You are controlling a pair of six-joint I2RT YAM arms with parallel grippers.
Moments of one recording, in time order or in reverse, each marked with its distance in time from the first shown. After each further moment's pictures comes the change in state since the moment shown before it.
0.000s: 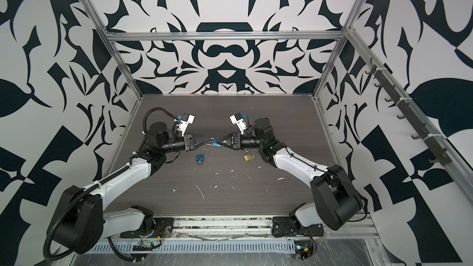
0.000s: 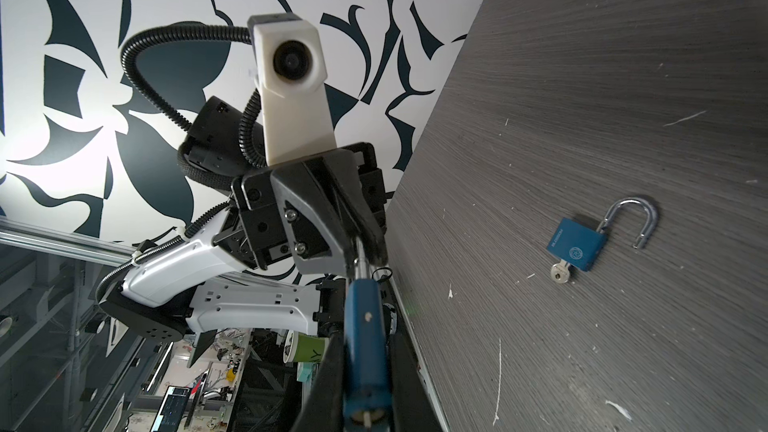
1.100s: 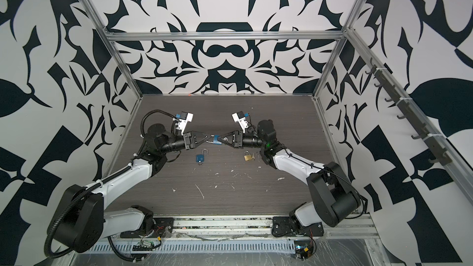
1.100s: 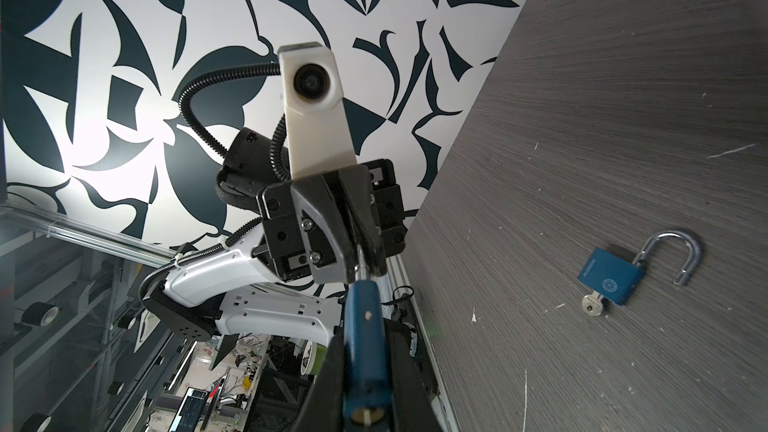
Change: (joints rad) left arm -0.024 0.017 -0.028 0.180 -0.026 -0.105; right arm -0.005 0.035 -0.053 0.258 -0.023 0.132
